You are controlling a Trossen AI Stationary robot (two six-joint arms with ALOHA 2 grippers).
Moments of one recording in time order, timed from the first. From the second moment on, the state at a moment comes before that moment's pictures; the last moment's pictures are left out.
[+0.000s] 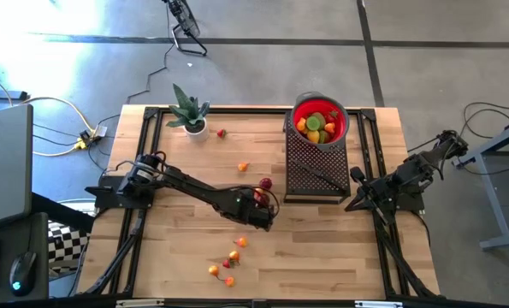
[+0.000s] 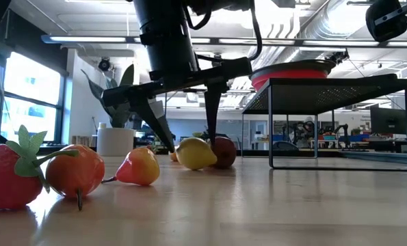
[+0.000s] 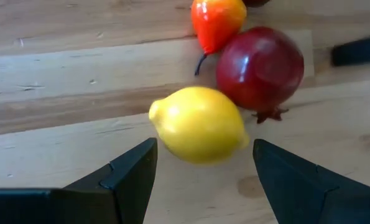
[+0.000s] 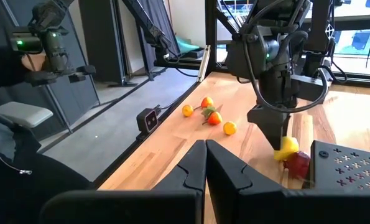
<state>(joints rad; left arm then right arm) -0.27 2.05 1.57 -0.81 -0.34 -1.71 0.56 0.23 0.40 -0.34 0.07 0.11</state>
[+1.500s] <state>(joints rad) -0.18 2.05 1.93 -1.17 -0.18 -0.16 0.56 0.23 0.40 -0.35 0.08 0.10</state>
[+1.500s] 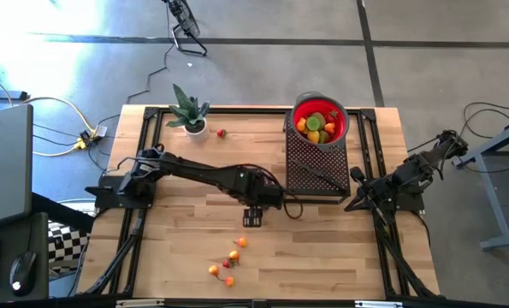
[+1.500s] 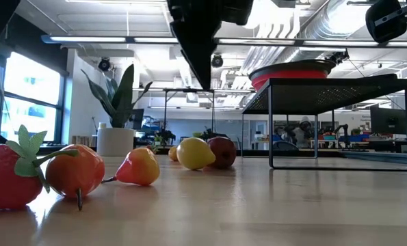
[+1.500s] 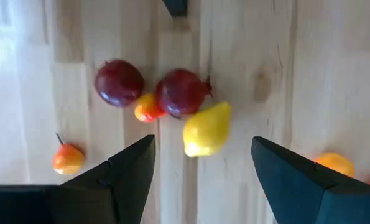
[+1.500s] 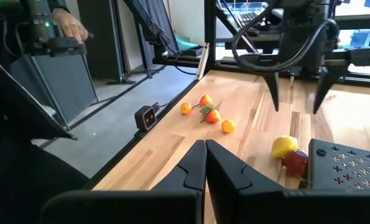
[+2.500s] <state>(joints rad) -0.17 2.05 1.93 -1.15 -0.16 -0.07 0.56 0.23 0.40 -0.35 0.16 0.08</state>
